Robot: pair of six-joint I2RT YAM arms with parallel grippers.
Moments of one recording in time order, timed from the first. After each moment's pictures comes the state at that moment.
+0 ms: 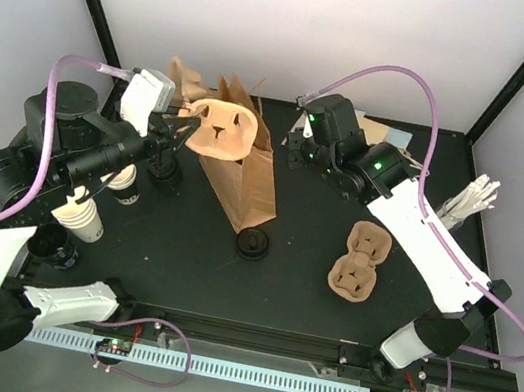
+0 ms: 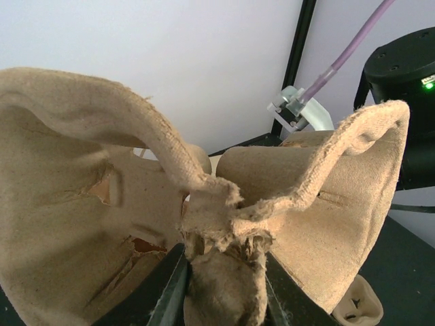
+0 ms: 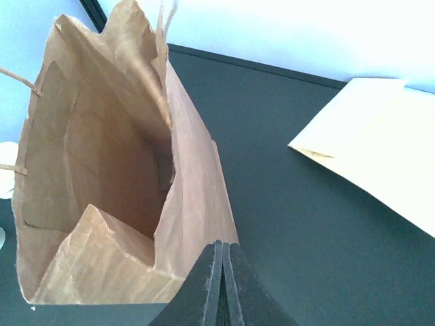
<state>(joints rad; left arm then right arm) -0.64 1.04 1.82 -0.99 0.00 -0.10 0.80 1.59 1.86 -0.93 0.20 0.33</state>
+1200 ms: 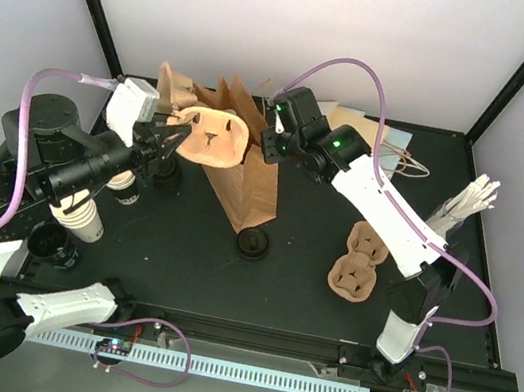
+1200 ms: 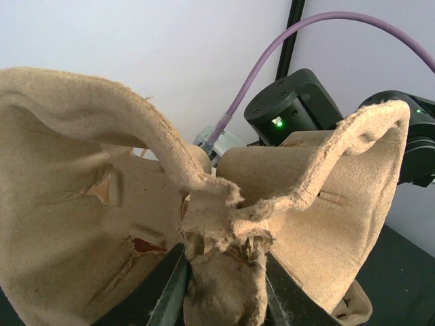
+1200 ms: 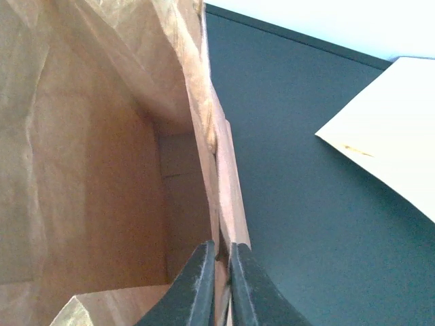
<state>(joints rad) -0.64 0.98 1.78 -0.98 0.03 -0.10 0.80 1.81 1.99 -0.93 0.15 0.27</state>
